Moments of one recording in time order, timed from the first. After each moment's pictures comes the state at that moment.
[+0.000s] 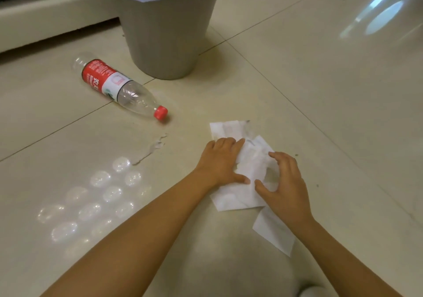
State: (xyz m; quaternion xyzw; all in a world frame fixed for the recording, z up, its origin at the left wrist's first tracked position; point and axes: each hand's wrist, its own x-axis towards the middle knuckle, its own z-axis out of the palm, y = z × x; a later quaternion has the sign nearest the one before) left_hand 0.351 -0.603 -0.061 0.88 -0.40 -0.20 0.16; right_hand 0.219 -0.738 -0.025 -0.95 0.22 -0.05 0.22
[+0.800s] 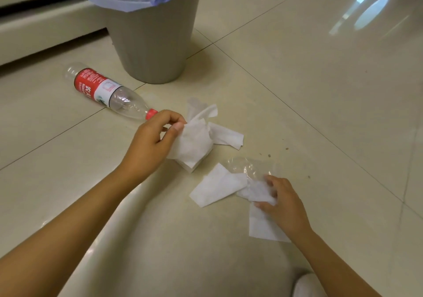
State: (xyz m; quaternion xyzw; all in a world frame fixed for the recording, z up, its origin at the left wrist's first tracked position) left_hand 0.372 -0.497 0.007 0.79 -0.23 -0.08 0.55; right_hand 0.165 -0.754 -0.048 -0.91 0.29 0.06 0.29
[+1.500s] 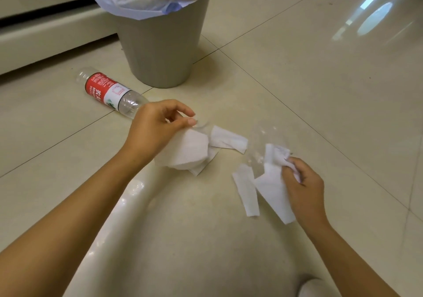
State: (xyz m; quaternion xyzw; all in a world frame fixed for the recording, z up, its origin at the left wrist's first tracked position) left_hand 0.394 -0.498 0.035 0.82 -0.16 -0.10 0.54; right_hand 0.202 -0.735 0.013 -0.82 0.31 -0.16 0.44
